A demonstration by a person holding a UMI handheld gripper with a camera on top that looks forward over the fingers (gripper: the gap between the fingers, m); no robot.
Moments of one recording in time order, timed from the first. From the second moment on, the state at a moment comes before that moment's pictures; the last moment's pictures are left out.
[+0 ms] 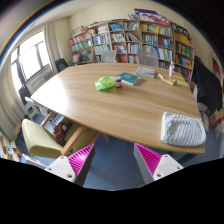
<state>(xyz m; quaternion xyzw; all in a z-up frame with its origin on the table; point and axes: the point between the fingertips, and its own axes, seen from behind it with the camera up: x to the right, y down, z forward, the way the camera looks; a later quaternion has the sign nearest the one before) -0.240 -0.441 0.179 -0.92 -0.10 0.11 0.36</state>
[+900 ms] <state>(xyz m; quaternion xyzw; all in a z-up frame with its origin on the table) 0.000 -0.226 -0.017 -0.93 -0.05 -0.03 0.36</state>
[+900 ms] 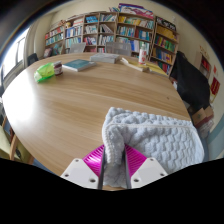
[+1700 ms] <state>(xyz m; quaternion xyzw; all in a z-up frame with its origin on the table) 0.258 -0.261 0.057 -0.92 0.11 -0.05 0.37</state>
